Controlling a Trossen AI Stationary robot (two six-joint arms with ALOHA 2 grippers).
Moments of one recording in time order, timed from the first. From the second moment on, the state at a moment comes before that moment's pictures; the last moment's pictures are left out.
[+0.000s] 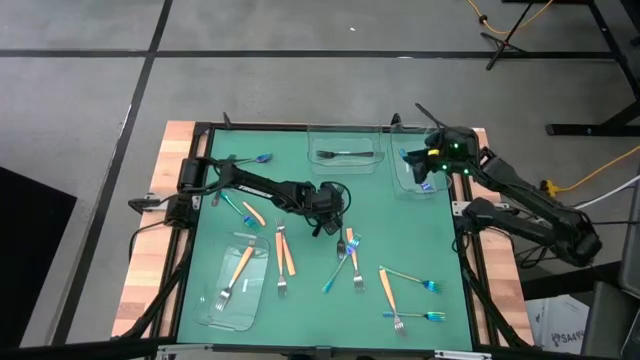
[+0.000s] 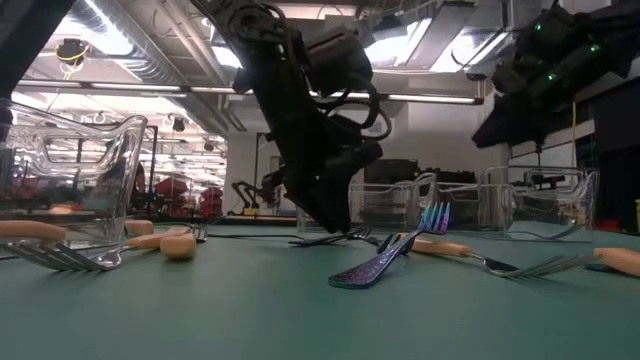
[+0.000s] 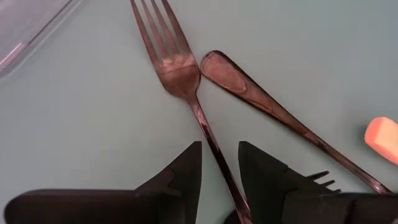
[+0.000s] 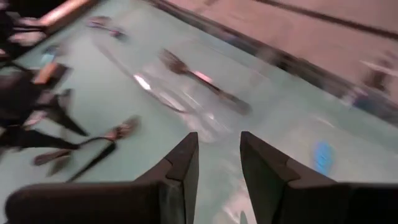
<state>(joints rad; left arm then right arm) 0.03 2.04 1.31 -0.34 -0.27 -0.60 -0.79 0.72 0.52 -0.36 -0.28 0.12</state>
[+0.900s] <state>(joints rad) 0.03 2.08 1.31 -0.34 -0.28 -0.61 -0.21 0.72 0.52 -0.21 -0.03 0.19</state>
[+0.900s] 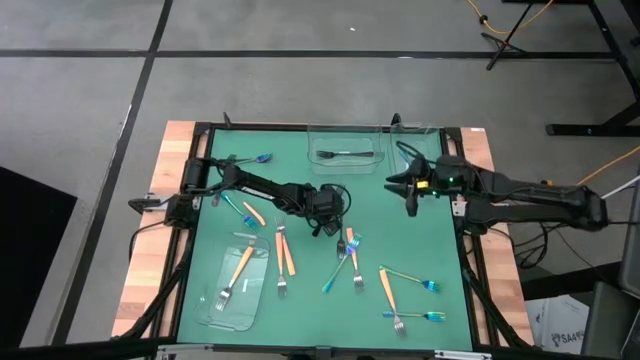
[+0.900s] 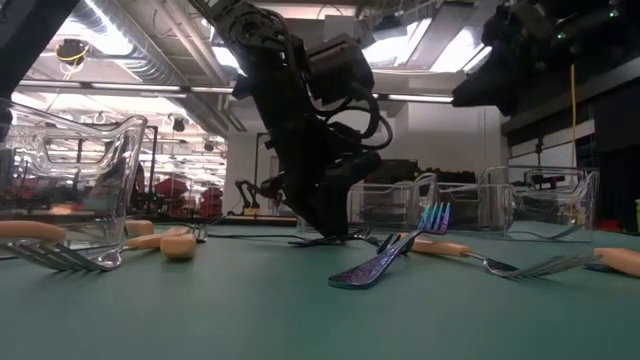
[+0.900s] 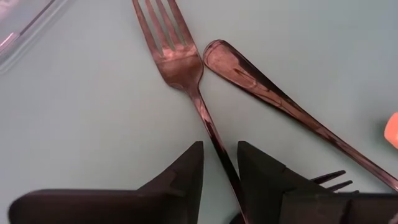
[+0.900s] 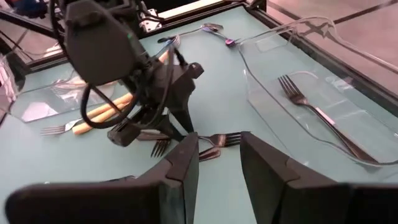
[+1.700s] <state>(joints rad) 0.04 2.02 1.31 -0.33 -0.29 -0.68 -0.17 0.72 0.52 -0.21 0.02 0.19</state>
